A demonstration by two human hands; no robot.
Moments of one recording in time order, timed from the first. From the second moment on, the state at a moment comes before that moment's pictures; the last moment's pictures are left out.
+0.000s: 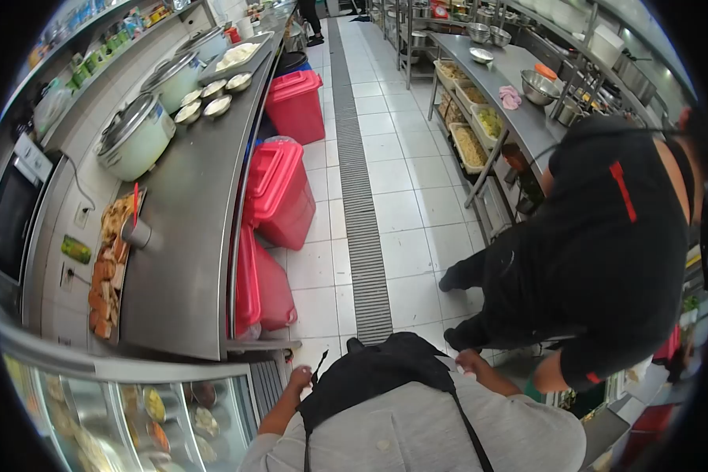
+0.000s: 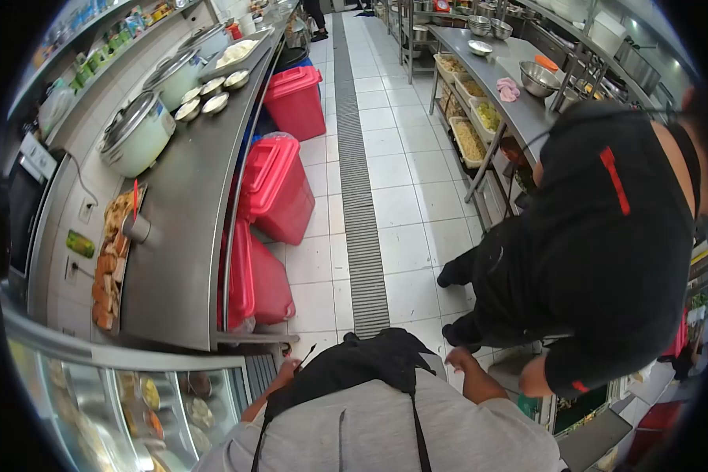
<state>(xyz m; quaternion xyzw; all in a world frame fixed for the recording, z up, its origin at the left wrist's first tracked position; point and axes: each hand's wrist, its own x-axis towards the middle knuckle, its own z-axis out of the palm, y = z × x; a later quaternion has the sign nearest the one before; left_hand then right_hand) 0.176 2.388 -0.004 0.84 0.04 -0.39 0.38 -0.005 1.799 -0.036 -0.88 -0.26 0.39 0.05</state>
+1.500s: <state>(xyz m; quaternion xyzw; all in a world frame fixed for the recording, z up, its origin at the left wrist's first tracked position) 1.397 1.848 0.055 0.90 -0.13 -0.25 0.34 0.828 1.483 -0.098 -0.95 0.03 0.26 0.16</state>
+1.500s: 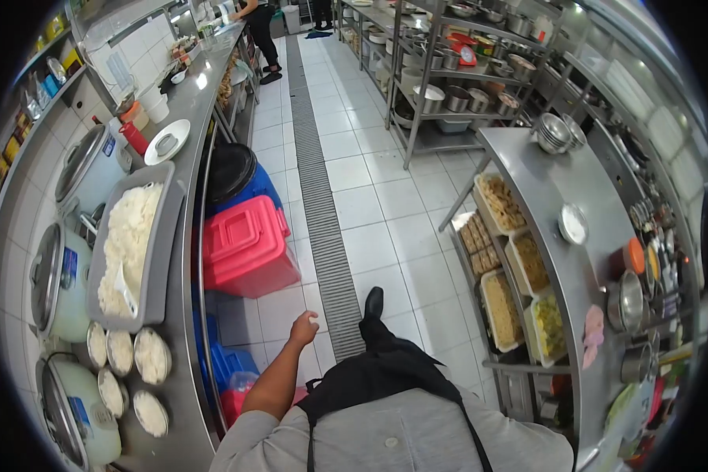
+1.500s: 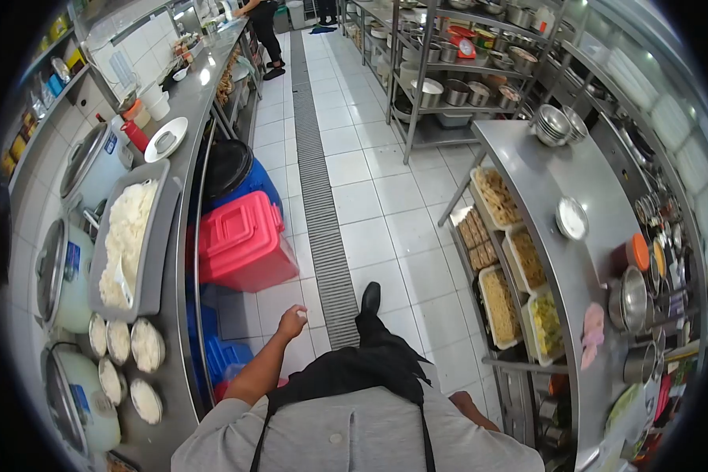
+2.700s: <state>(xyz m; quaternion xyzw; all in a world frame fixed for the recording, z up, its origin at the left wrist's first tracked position) 2.293 1.540 0.014 0.77 0.01 -0.42 0.47 1.821 1.161 -0.051 -0.92 0.02 0.36 0.16</state>
